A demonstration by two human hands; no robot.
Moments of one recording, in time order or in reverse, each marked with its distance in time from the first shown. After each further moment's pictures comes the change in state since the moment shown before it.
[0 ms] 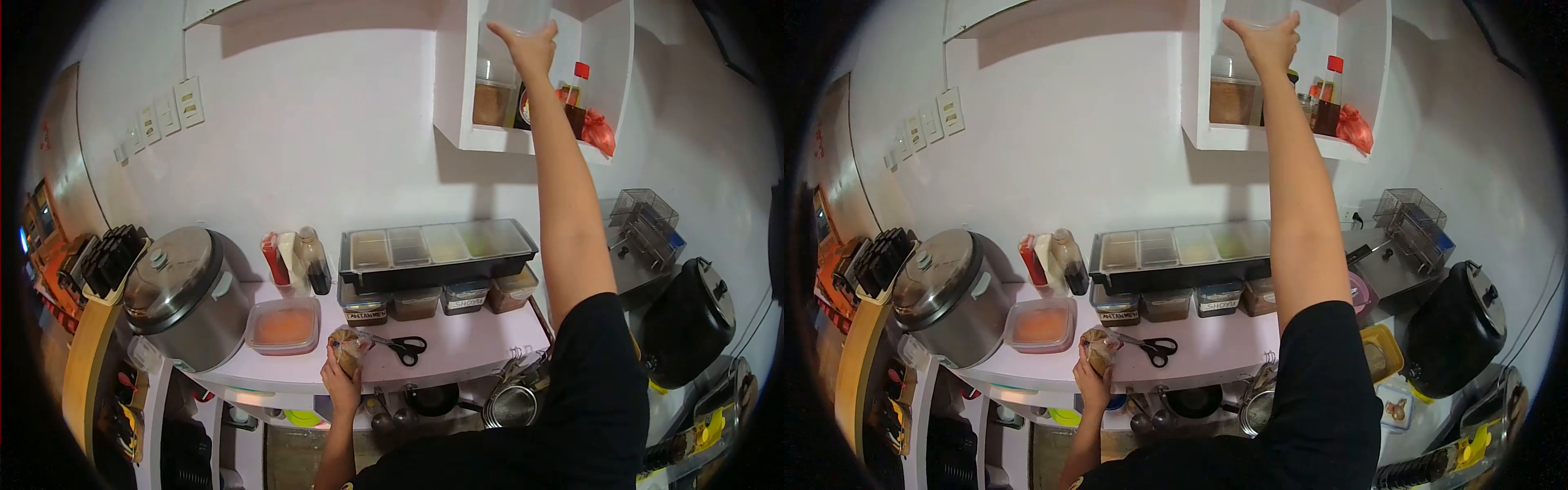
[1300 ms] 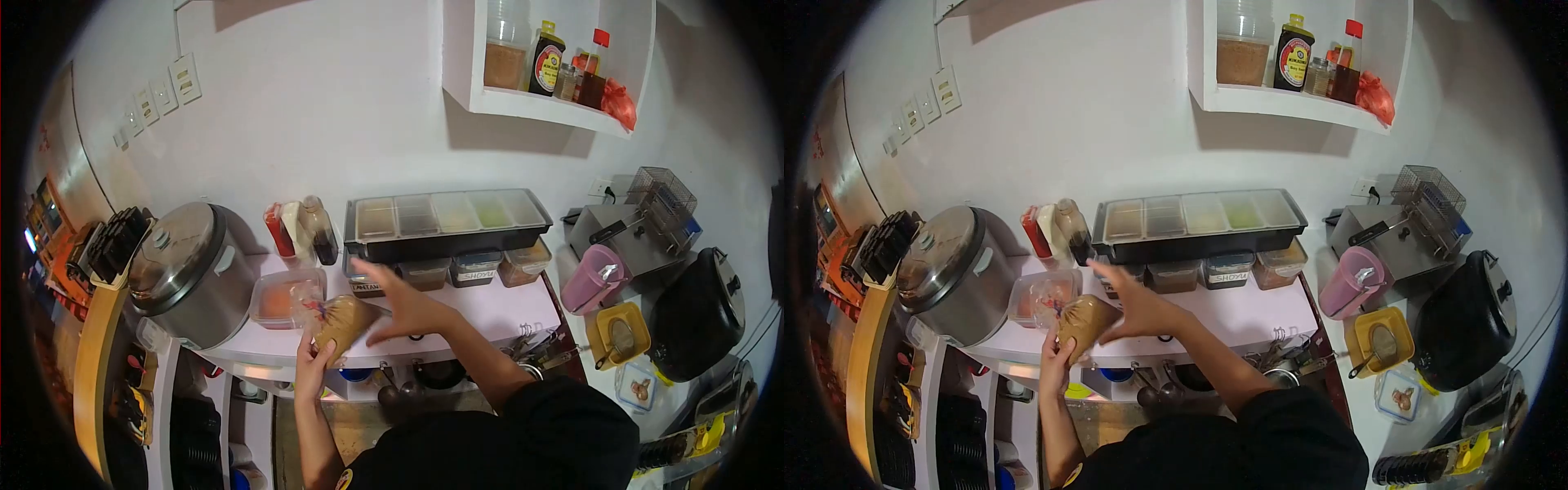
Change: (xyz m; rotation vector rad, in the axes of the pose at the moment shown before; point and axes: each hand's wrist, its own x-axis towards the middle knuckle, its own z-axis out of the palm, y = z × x) left_hand 0.032 0.063 -0.128 -1.131 -0.356 -0.505; right_hand -0.417 -0.029 -0.076 0.863 -1.201 0.000
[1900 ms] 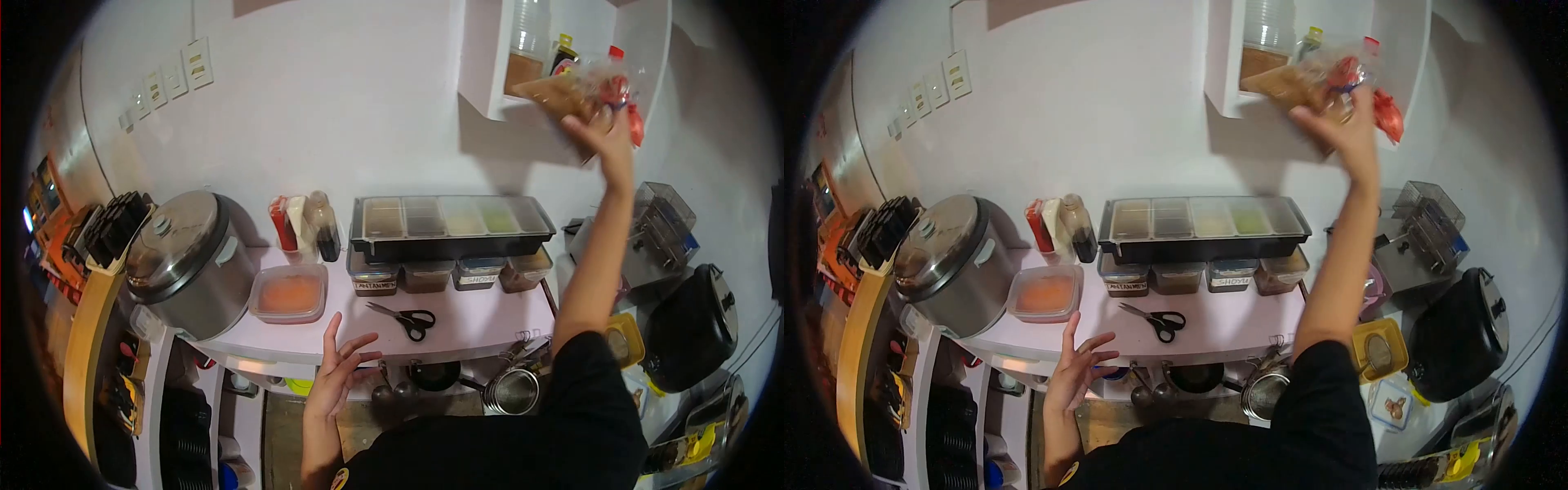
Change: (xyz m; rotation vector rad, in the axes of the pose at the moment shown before) left_hand -0.031 0.021 0.040 -0.159 -0.334 -0.030; right_hand 0.050 -0.117 -0.281 -0.648 0.741 -0.133
